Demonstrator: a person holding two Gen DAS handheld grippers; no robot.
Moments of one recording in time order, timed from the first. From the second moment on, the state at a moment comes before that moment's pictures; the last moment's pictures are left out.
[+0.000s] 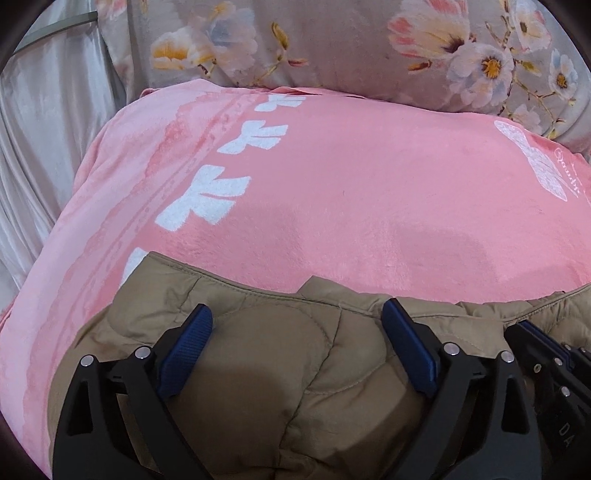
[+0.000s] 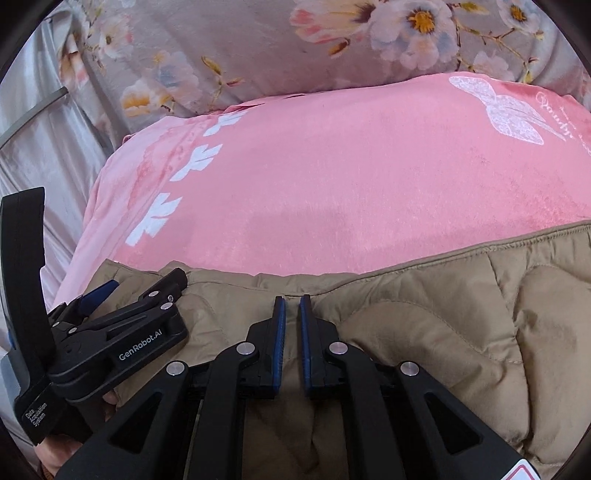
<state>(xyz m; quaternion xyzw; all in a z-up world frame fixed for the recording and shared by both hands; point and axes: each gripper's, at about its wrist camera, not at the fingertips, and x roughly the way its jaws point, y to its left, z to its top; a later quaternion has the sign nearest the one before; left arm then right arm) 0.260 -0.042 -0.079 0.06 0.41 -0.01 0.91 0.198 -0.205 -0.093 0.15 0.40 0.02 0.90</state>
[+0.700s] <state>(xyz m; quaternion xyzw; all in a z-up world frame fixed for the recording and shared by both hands) 0.261 -0.050 -0.089 0.09 0.40 0.01 0.91 0.207 -0.194 -0.100 0.13 0.40 0.00 0.91</state>
